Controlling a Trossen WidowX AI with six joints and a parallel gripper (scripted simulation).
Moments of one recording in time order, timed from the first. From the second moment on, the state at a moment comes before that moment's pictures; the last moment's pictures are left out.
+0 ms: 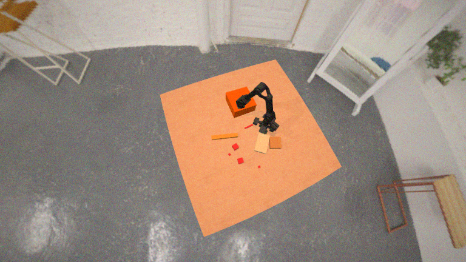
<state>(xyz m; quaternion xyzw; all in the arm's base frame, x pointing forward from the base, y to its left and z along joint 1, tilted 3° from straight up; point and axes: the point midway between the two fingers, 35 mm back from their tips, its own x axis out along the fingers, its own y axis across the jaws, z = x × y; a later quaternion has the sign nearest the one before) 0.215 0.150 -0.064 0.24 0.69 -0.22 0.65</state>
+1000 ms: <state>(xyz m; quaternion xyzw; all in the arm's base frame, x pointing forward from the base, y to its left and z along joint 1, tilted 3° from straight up) 0.238 0.128 -0.070 0.22 0.69 -0.18 0.67</state>
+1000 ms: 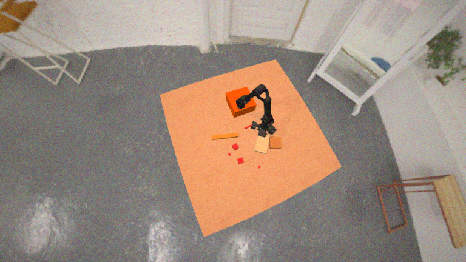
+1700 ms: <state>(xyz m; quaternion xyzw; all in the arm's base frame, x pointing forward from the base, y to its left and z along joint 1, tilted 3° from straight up) 0.259 0.119 -0.070 0.22 0.69 -0.17 0.67</state>
